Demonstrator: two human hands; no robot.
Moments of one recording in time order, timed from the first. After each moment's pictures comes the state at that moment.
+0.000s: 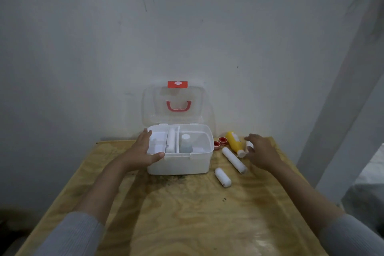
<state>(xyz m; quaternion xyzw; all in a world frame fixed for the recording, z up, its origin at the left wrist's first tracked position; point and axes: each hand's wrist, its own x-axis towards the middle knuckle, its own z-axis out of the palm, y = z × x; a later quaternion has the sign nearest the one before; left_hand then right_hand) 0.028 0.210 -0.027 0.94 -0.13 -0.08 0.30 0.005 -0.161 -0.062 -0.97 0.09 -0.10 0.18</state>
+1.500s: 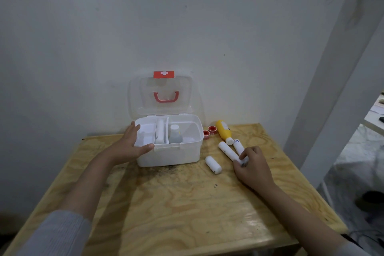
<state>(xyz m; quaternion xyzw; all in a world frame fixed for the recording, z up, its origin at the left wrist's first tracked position) 0.030 0.213 -0.028 0.94 -0.13 -0.09 0.30 -0.064 -0.133 -0.117 -0.91 0.11 -0.26 0.30</state>
